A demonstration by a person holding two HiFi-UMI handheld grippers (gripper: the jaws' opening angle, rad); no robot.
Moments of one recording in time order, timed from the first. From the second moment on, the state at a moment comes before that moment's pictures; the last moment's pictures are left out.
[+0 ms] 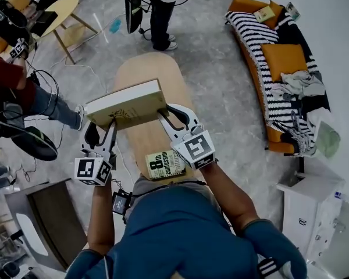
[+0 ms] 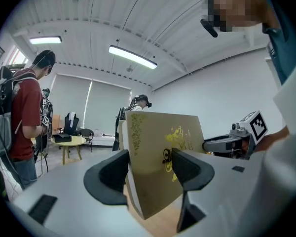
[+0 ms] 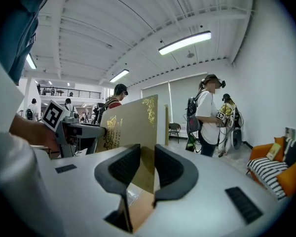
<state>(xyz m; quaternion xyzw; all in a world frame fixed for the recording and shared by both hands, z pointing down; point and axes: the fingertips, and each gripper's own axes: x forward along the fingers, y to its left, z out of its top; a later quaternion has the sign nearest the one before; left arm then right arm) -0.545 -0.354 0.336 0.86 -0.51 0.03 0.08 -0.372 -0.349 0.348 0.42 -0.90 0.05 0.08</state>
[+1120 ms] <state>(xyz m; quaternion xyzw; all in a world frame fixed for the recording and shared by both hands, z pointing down) -0.551 -0.228 0.202 0.90 -0.44 -0.05 -0.02 -0.381 -0.196 0.197 0.50 -0.87 -0.06 0.02</state>
